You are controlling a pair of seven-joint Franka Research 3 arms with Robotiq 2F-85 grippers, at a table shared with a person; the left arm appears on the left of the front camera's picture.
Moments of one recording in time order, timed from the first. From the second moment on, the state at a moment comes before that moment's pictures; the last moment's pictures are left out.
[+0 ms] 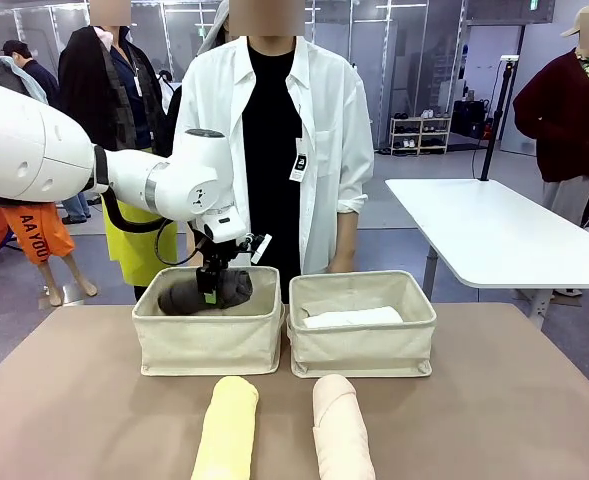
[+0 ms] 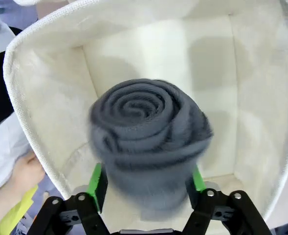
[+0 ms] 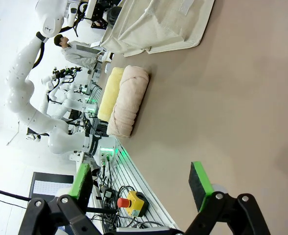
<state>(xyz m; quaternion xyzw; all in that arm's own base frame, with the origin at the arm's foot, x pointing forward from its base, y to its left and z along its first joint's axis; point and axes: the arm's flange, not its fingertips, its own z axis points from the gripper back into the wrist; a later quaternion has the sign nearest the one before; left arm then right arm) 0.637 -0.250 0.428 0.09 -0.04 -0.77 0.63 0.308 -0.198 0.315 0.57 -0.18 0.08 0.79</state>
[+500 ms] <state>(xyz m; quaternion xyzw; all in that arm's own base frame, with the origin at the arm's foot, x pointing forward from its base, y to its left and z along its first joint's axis) 0.631 -0.248 0.448 0.09 -0.04 -0.76 0.64 0.308 -0.198 0.315 0.57 -0.18 0.08 0.79</state>
